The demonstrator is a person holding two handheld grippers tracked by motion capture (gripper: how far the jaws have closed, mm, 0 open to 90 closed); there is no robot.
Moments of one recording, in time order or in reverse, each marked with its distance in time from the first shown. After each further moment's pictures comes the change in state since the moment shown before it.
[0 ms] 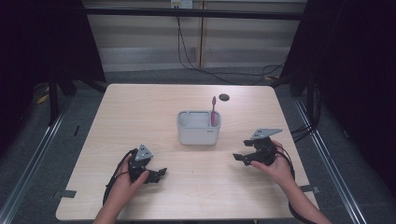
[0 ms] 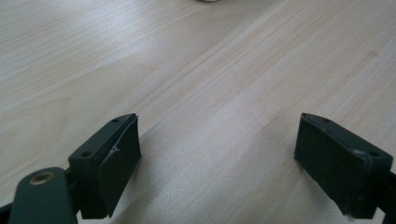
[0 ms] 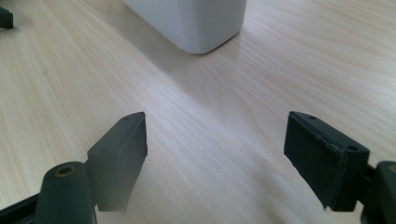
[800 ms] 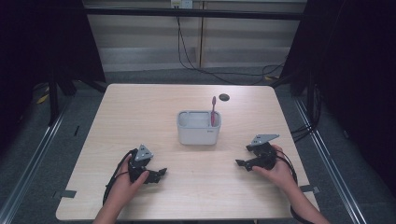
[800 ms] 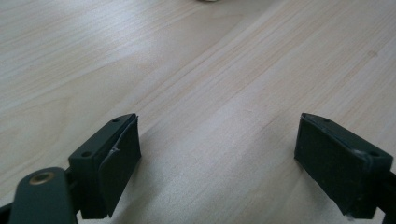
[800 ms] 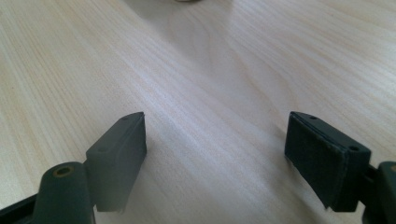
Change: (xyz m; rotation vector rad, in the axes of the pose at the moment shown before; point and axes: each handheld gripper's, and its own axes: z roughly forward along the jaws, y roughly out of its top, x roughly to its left) left arm 0.000 0.000 0.000 -0.001 0.003 0.000; right arm -0.005 -0.022 0.010 0.083 -0.038 -0.046
